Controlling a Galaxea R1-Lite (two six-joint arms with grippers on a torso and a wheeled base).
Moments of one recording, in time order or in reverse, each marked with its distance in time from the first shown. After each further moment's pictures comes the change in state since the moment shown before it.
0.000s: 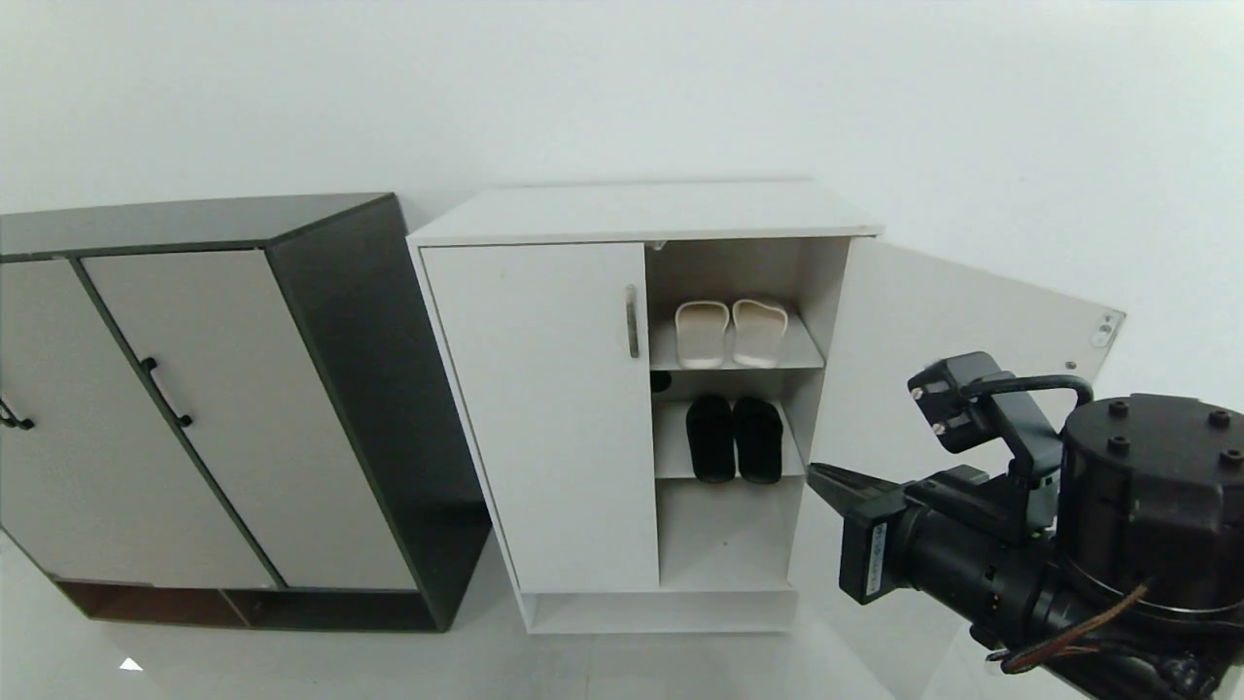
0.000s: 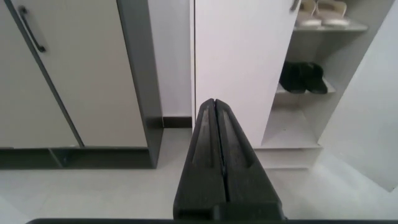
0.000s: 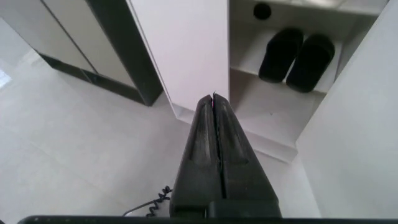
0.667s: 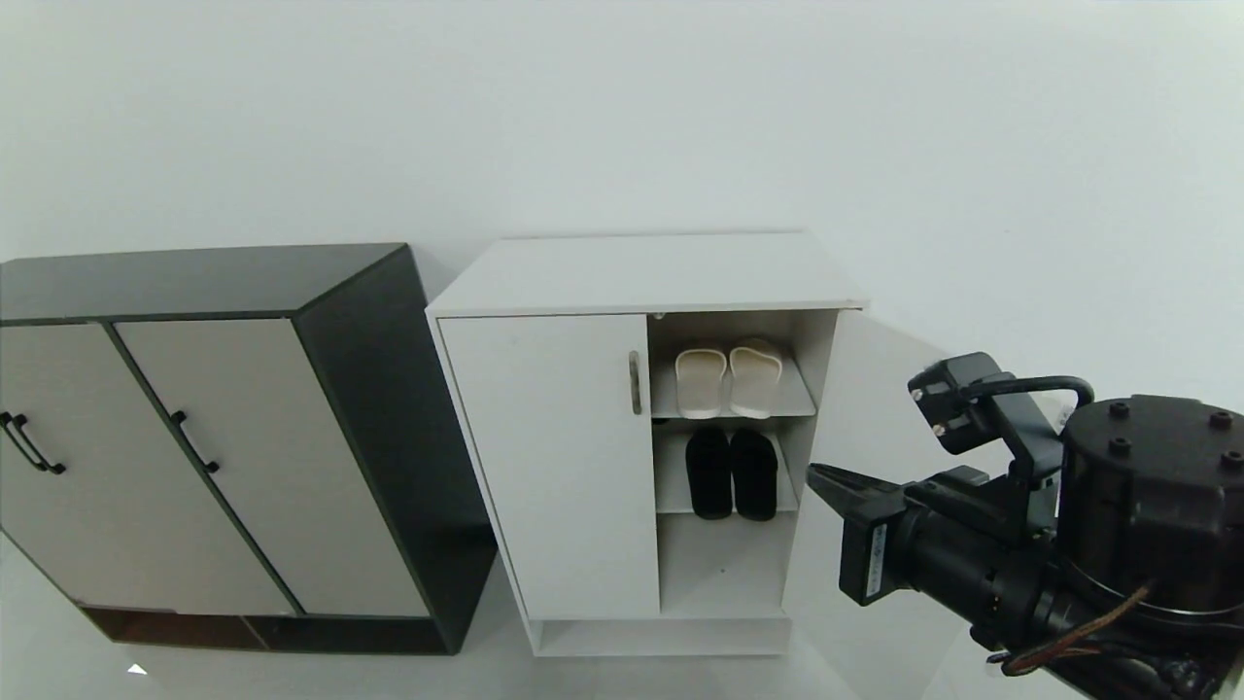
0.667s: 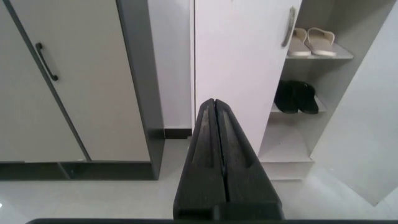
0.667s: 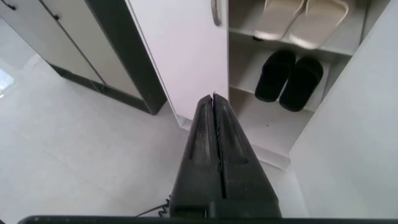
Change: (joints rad) left arm 0.000 0.000 0.000 0.000 0.001 -0.001; right arm -0.001 0.002 0.000 -0.001 0.000 0.000
